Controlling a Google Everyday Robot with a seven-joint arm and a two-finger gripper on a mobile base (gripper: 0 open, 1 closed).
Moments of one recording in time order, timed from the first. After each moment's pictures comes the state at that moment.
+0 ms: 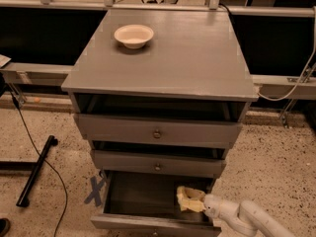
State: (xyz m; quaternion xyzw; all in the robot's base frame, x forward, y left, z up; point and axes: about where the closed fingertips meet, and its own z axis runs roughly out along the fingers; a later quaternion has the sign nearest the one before) arm 0.514 -0.130 0.314 -0.20 0.72 0.52 0.43
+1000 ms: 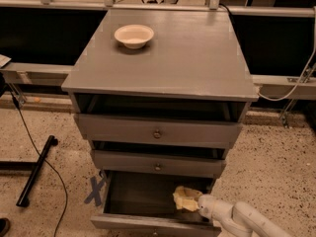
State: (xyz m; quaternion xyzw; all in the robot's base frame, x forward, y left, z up) arm 0.530 -0.124 0.288 -0.18 0.78 0.43 0.43
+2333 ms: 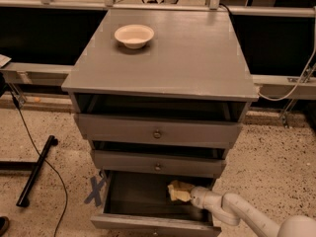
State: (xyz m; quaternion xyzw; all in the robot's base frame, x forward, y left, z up) arm 0.578 -0.104 0.243 -0.16 0.79 0.44 0.41
